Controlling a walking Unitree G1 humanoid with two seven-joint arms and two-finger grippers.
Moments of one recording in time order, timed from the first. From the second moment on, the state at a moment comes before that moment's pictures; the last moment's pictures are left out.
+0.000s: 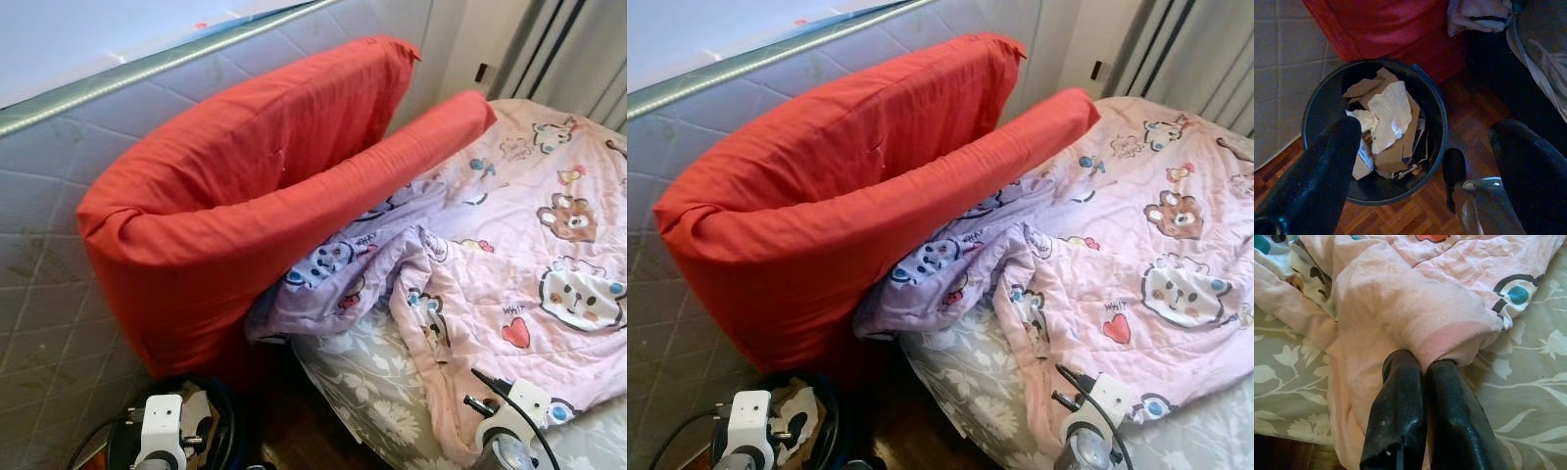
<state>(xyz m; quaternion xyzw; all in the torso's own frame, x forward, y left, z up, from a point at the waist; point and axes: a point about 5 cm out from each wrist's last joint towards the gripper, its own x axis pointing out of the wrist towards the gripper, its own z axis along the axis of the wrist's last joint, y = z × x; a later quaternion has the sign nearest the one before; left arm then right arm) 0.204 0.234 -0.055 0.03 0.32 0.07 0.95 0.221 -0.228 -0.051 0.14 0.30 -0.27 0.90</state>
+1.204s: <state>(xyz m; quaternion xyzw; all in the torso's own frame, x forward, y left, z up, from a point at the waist) 0.181 0.229 -0.069 0.02 0.35 0.07 0.93 0.219 -0.236 -0.049 0.13 0.29 -0.29 0.90</state>
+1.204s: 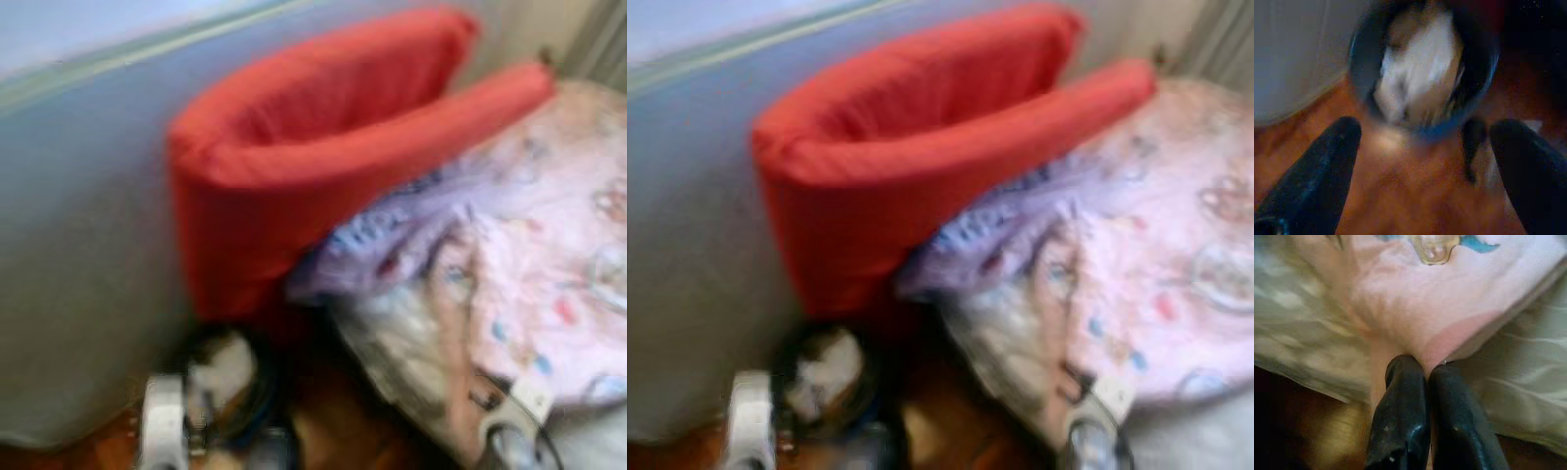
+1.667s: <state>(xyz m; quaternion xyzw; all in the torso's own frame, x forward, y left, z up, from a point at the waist) 0.207 0.233 -0.052 0.03 0.31 0.06 0.95 0.219 -0.248 -0.044 0.13 0.28 -0.31 0.90</state>
